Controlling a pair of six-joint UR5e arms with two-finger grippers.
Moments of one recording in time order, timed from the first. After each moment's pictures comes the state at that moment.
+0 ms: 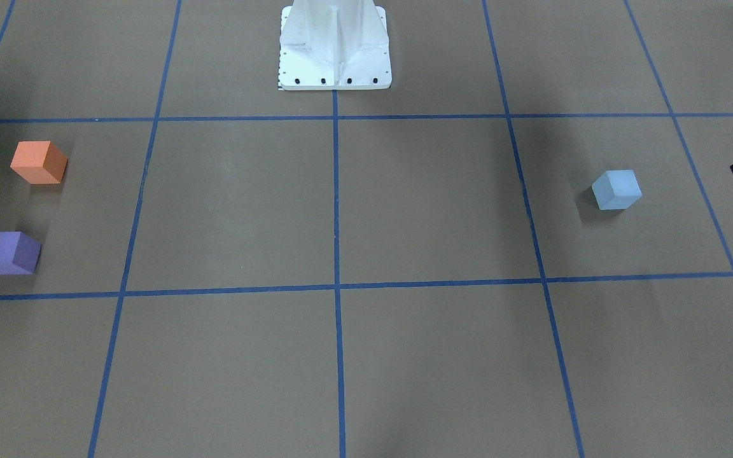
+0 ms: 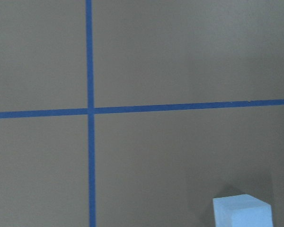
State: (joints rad) left arm -1.34 -1.51 -1.74 -1.84 -2.40 -0.40; right arm 1.46 -1.59 1.80 -1.69 2.40 0.16
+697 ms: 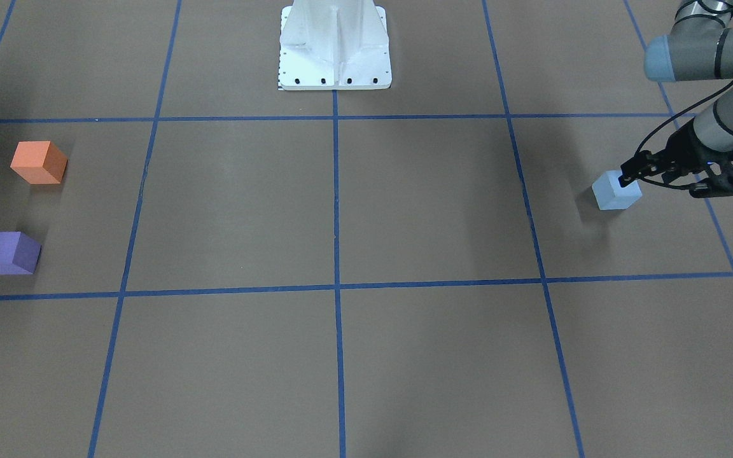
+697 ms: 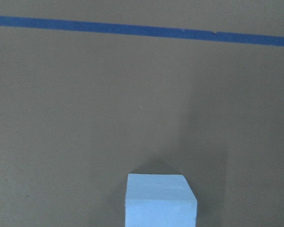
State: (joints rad) left arm -1.01 -1.55 -1.76 -1.85 -2.29 -0.75; right arm 1.46 -1.59 1.80 -1.69 2.40 0.16
